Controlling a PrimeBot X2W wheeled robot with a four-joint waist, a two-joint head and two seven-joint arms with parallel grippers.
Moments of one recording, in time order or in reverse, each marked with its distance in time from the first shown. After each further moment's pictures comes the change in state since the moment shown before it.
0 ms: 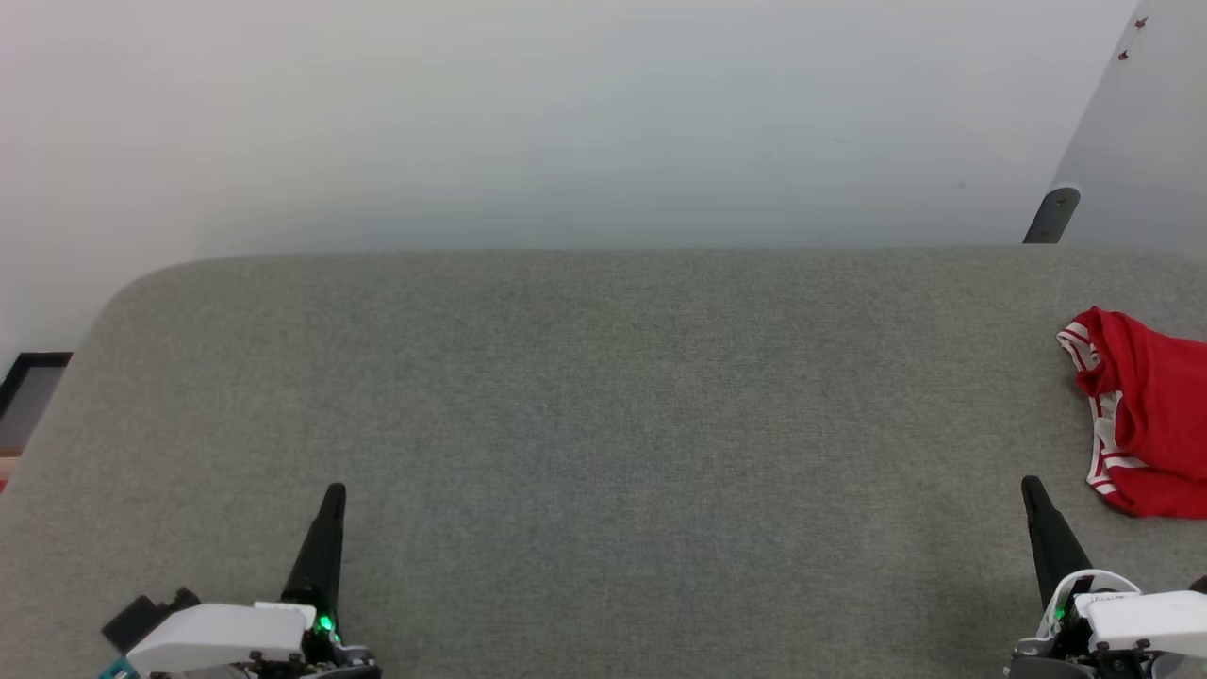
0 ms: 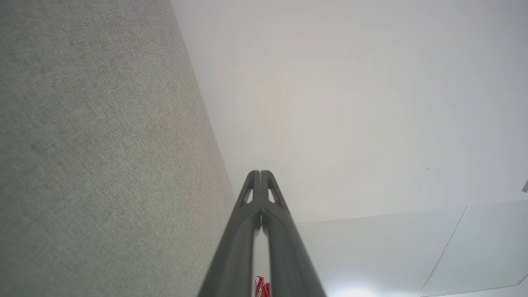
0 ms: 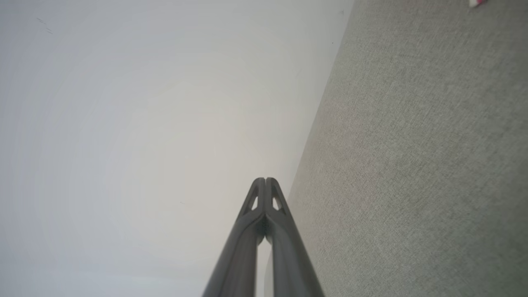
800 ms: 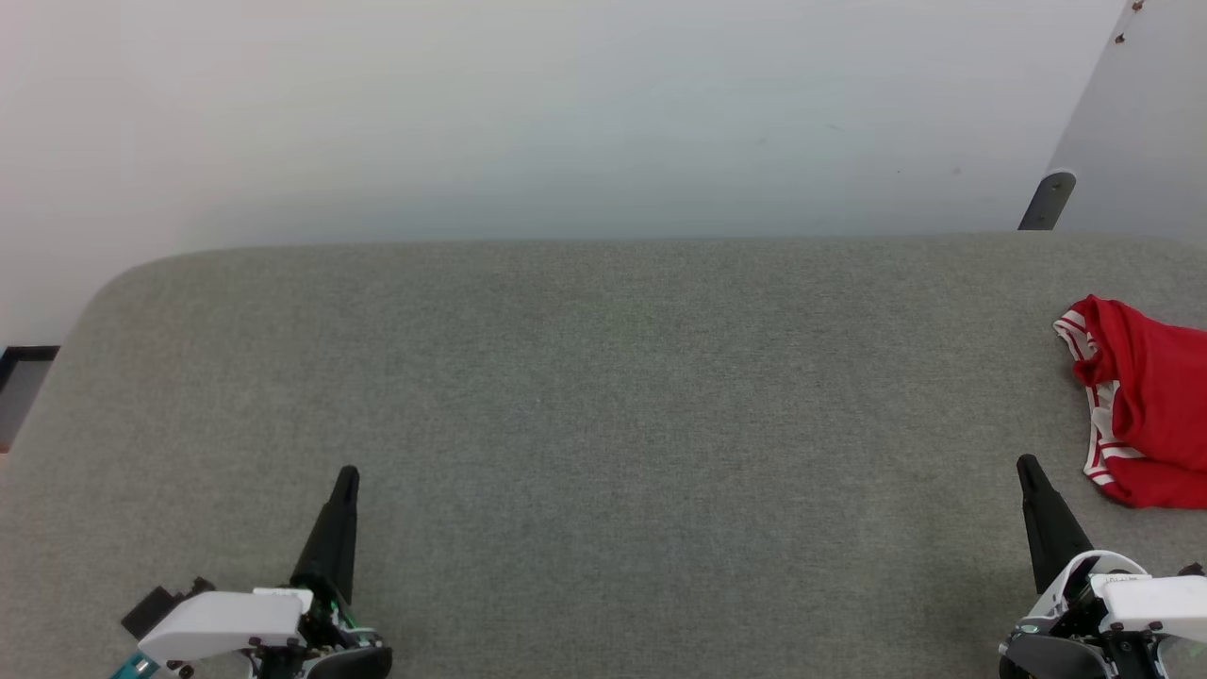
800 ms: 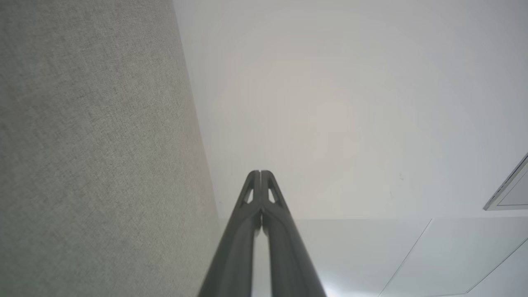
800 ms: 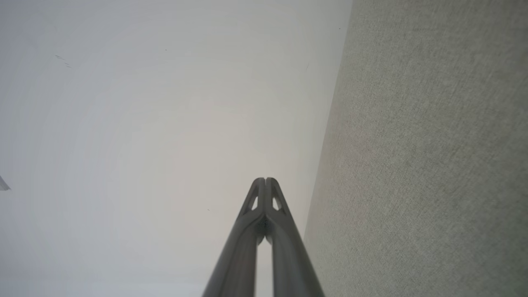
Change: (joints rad) left arm -0.030 -0.024 0.004 0.009 -0.127 0.000 0.036; right arm -0.035 0.002 0.000 0.009 0.164 0.000 0.035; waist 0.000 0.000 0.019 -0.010
